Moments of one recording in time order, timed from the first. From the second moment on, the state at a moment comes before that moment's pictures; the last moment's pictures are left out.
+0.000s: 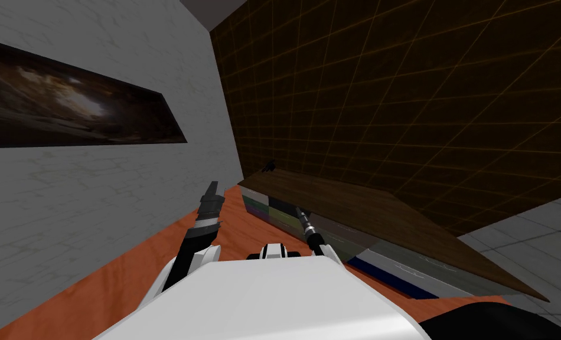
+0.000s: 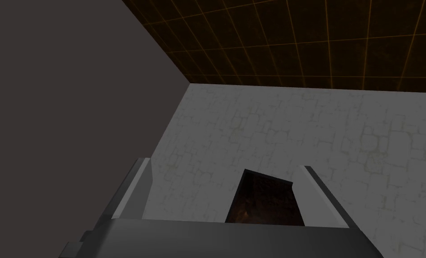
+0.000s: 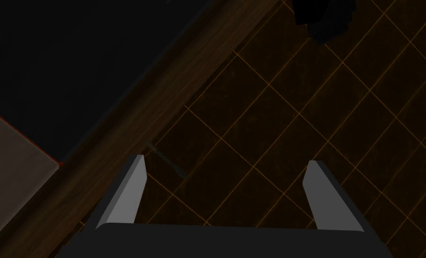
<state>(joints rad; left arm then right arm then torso) 0.52 -0.01 0.03 -2.27 -0.10 -0.40 -0.06 0.43 -0.18 0.22 -1.83 0.53 0.08 0.02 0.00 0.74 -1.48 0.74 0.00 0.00</state>
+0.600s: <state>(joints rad) 0.52 -0.01 0.03 -2.27 -0.10 -0.40 -0.06 0.41 -0.20 0.27 -1.72 0.67 0.24 0.02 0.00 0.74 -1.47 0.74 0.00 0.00</state>
